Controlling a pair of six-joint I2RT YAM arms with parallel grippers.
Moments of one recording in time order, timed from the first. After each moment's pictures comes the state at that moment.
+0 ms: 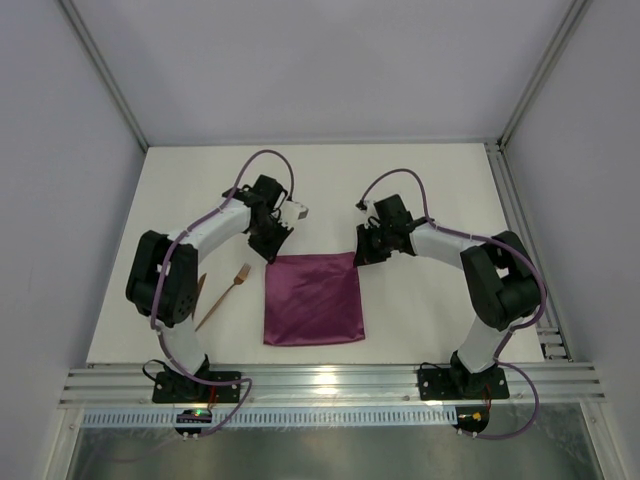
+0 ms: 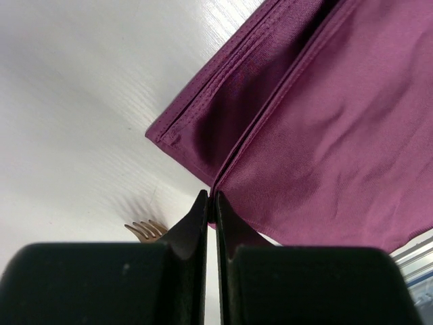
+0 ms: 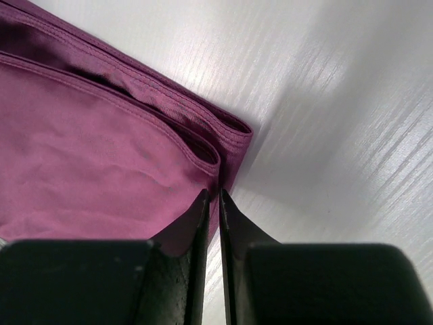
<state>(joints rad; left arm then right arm) -0.43 1.81 1.32 -0.84 0.18 0.29 0.44 1.74 0.98 -0.22 -0.36 0.24</state>
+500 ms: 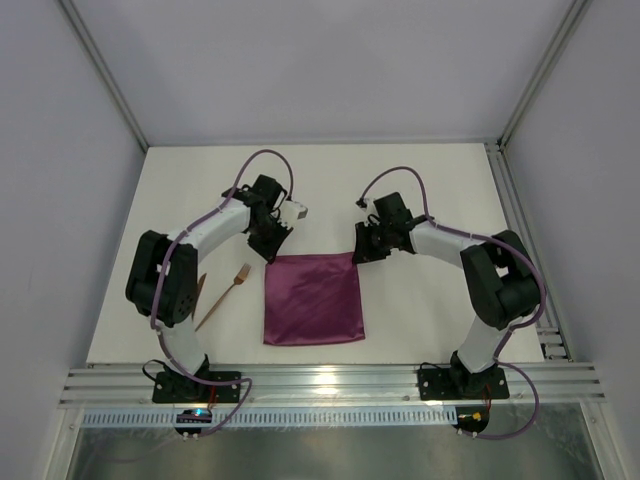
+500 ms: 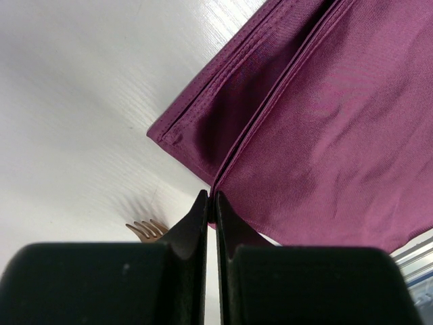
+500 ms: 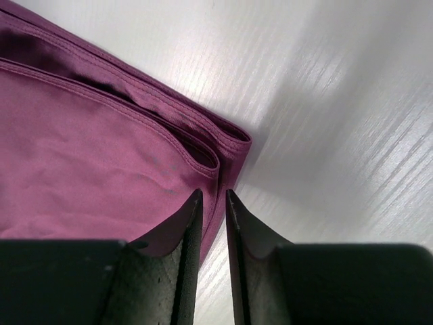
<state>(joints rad) -0.43 1.81 1.32 -0.84 0.18 0.29 0.44 1.74 1.00 -0.23 -0.36 0.24</state>
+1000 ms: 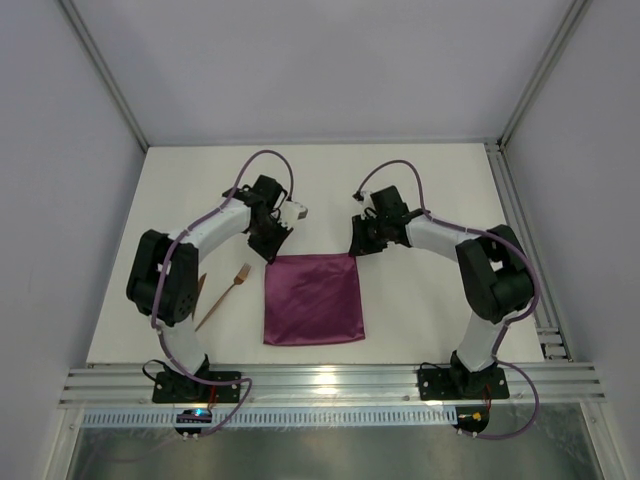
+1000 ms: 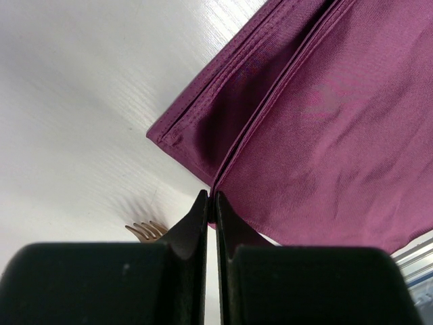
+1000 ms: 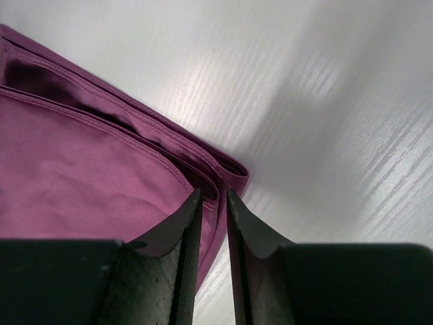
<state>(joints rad) -0.43 1.81 1.32 -0.84 0.18 0.29 0.44 1.79 1.07 -0.23 -0.34 0.23</state>
